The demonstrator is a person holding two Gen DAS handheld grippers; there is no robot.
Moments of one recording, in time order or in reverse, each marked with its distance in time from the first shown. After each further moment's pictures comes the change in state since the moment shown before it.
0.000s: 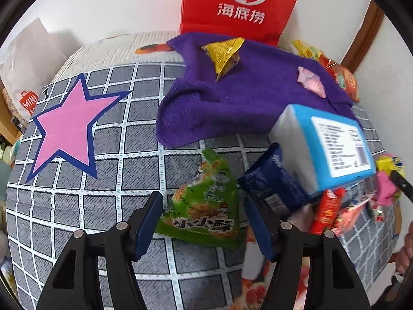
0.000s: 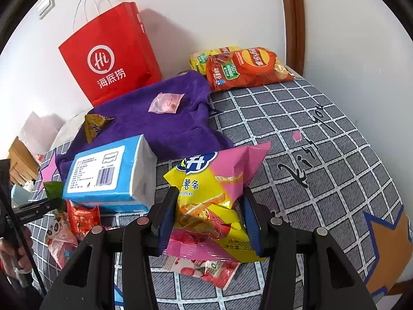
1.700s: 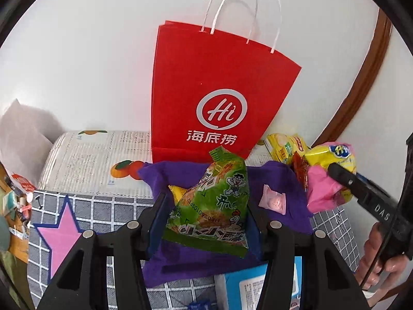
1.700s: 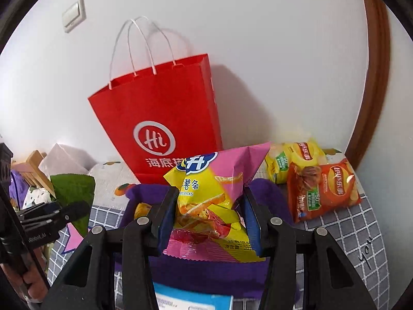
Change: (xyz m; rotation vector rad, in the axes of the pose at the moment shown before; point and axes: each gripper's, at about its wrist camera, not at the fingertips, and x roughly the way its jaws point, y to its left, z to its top) left arm -0.070 -0.023 0.176 -0.034 -0.237 -0.123; right arm 0.032 0.128 0.193 -0.164 -0.133 0.148
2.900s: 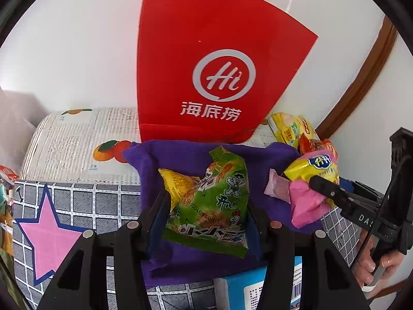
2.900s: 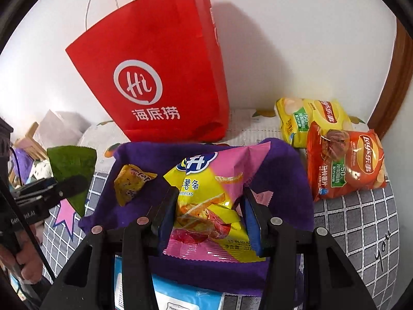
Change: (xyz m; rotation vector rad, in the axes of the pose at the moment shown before) left arm 0.047 -0.002 -0.007 -0.001 0.109 -0.022; right arm 0.063 -0.018 -0.021 -0.034 0.222 0.044
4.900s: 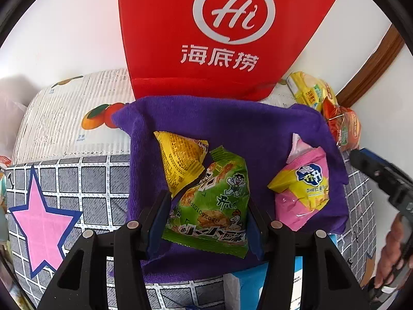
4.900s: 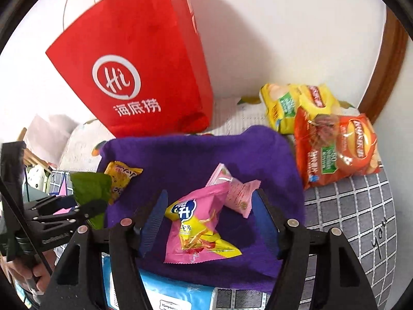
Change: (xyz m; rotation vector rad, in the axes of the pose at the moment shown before) left arm 0.057 -0.005 -0.015 0.015 0.199 0.081; right arm 0.001 -0.013 0.002 0.055 0.047 -0.055
